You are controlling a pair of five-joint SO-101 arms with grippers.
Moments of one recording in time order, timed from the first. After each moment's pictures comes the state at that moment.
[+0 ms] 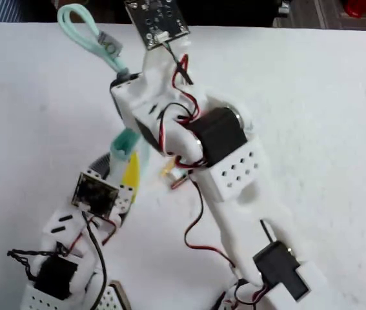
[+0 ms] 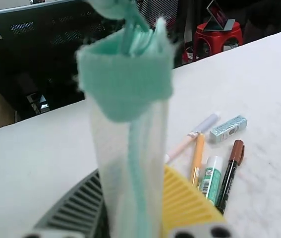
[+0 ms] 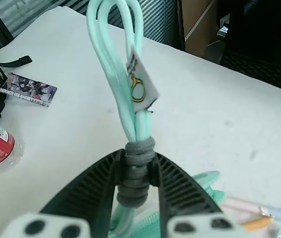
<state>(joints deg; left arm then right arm) 15.3 -105.0 83.7 46.9 -6.8 -38.1 -5.5 -31.8 77.5 -5.0</state>
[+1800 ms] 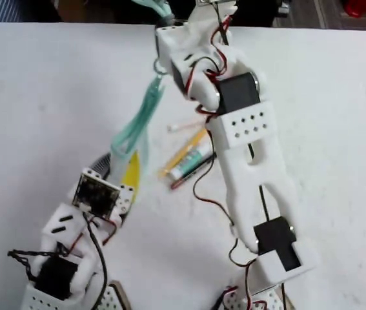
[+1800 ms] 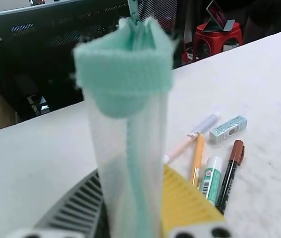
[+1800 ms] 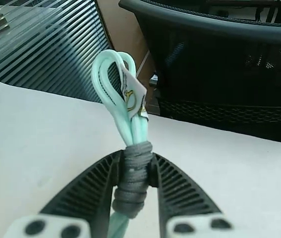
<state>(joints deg) 15.1 -105.1 83.9 46.8 -6.8 -22.0 3.5 -31.6 57.1 -5.0</state>
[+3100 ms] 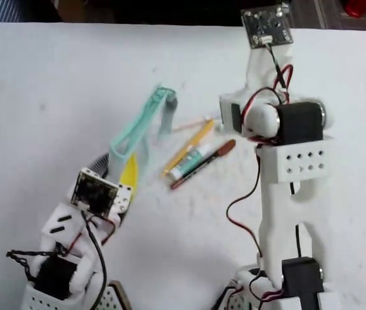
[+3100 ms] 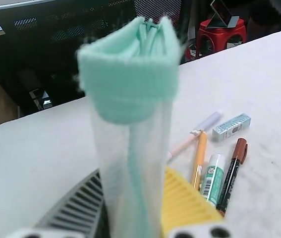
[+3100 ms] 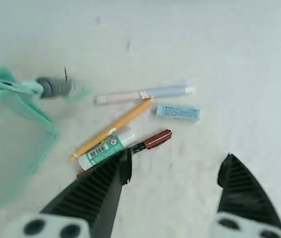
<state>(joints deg) 13.9 -105.0 83.3 47.4 -6.8 -10.5 -14.8 -16.7 93.6 3.7</state>
